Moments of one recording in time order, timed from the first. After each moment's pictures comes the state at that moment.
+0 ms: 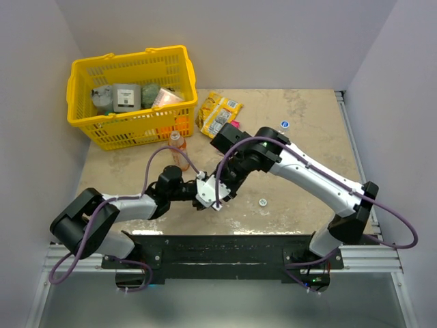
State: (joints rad) left arm -0.66 1.40 0.38 0.65 0.71 0.45; right arm 1.02 1.59 1.79 -1.35 -0.32 -1.46
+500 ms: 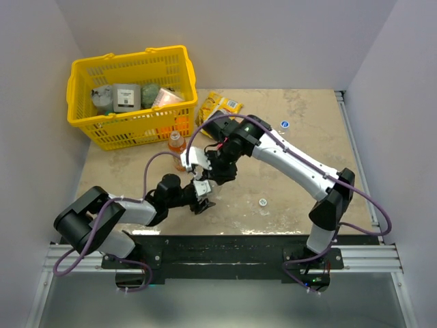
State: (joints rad) left arm -0.67 1.44 0.28 0.77 0.50 0.31; right arm 0.94 1.78 1.88 -1.31 -0.32 -0.88
